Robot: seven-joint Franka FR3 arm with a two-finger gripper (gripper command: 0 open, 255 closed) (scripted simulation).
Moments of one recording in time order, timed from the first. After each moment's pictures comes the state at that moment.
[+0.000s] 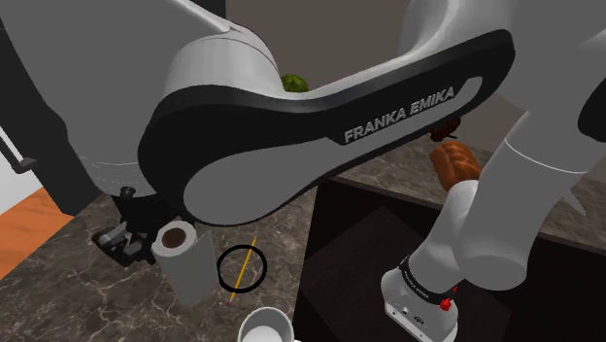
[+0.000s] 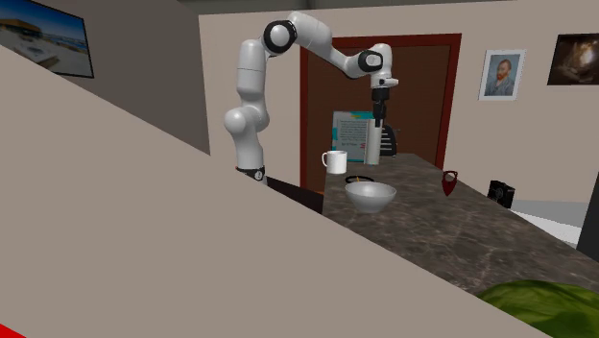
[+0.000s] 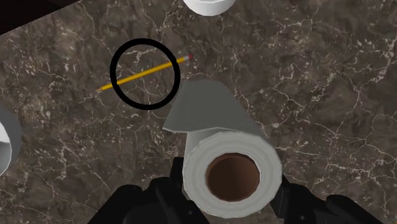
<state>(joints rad) 0.50 0.12 0.57 -1.85 -0.16 1.95 0.84</state>
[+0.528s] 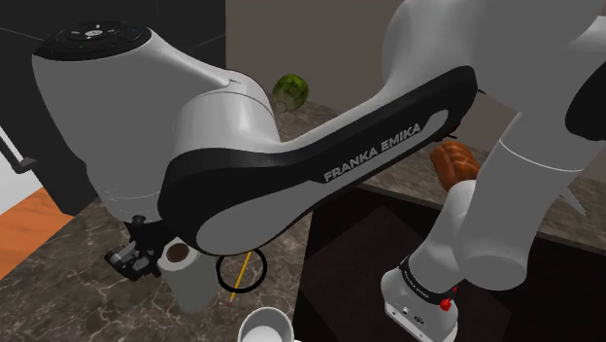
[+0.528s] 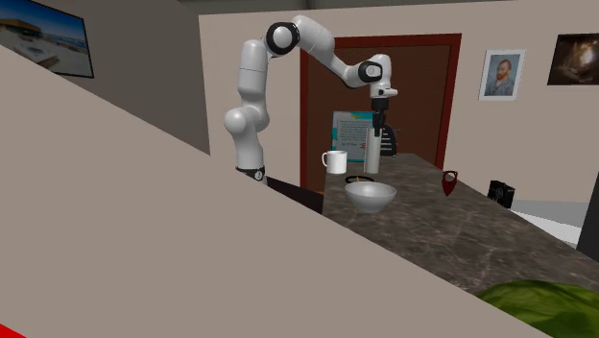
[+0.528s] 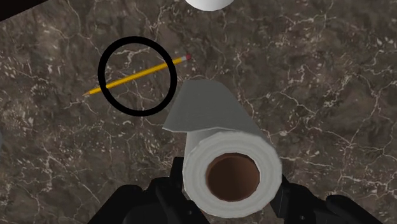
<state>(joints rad) 0.50 0.16 0.57 -1.92 -0.18 2.05 0.86</state>
